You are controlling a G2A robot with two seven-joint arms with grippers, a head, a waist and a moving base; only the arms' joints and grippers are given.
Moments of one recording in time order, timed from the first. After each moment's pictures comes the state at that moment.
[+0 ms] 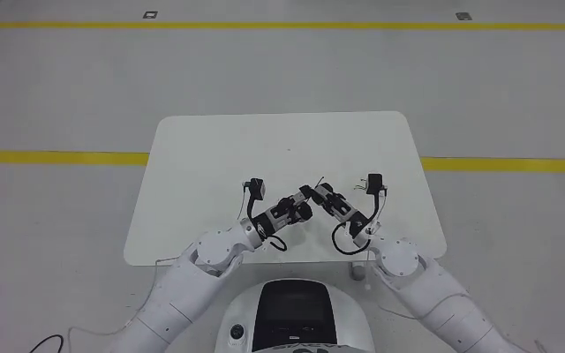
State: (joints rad) left arm 1.35 -1.22 -0.93 -1.48 -0.37 -0.24 -0.47; right arm -1.41 -1.04 0.92 -1.57 0.24 -0.28 0.11
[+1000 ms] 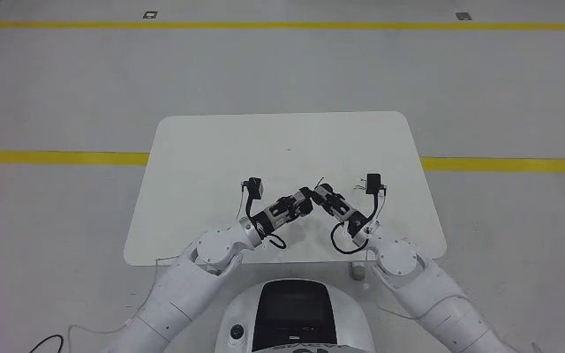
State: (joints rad) left arm 1.34 -1.22 -0.93 -1.46 -0.38 -0.25 -0.45; right arm -1.43 -1.08 0.96 -1.56 0.18 -0.25 0.14
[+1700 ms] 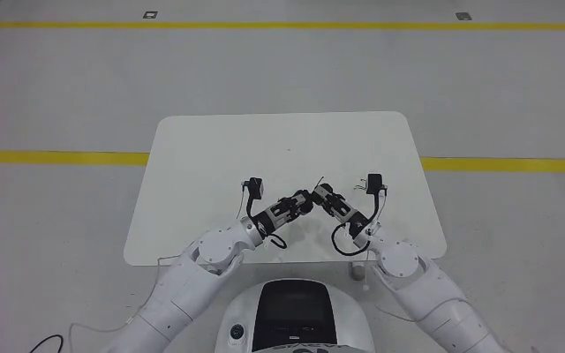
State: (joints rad) left arm 1.33 -1.22 -0.92 -1.45 -0.36 -0.24 -0.43; right arm -1.46 -1.10 1.01 -1.57 0.16 -0.28 0.17
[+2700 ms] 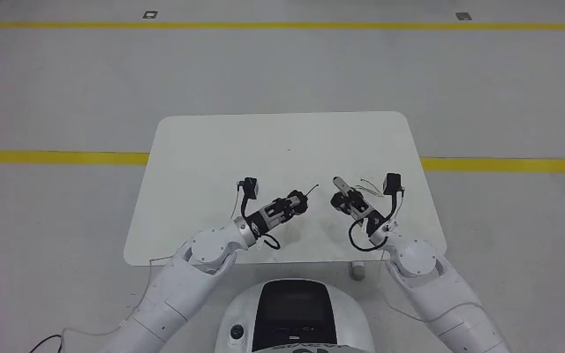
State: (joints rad) left arm 1.35 -1.20 -0.96 -1.46 -0.35 -0.23 -0.49; right arm -1.53 -1.10 1.15 -1.59 0.22 -0.23 0.25
